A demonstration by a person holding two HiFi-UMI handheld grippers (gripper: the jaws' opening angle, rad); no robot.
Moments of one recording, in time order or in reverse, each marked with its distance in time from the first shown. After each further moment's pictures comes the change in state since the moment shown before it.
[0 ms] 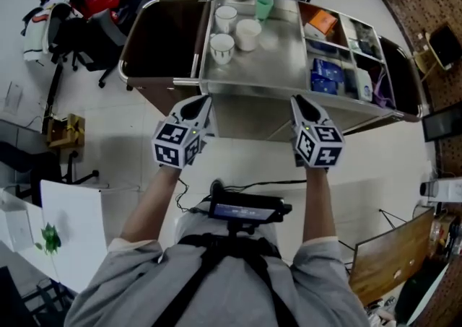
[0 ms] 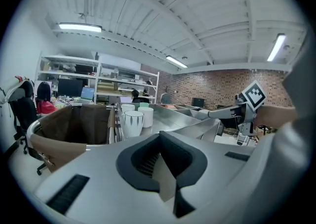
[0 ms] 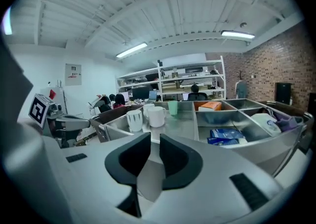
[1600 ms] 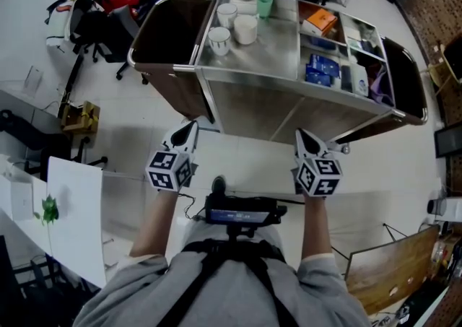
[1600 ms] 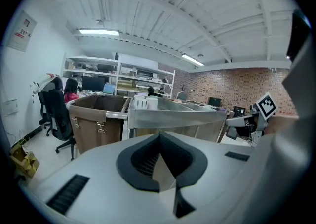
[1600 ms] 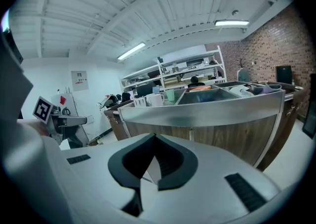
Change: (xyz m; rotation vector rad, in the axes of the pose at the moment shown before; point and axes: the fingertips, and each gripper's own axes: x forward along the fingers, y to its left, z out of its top) left arm -0.083 -0.068 -0.064 -0.103 0.026 0.214; right arm -0.102 -0.030 -0.095 0.076 0.040 0.089
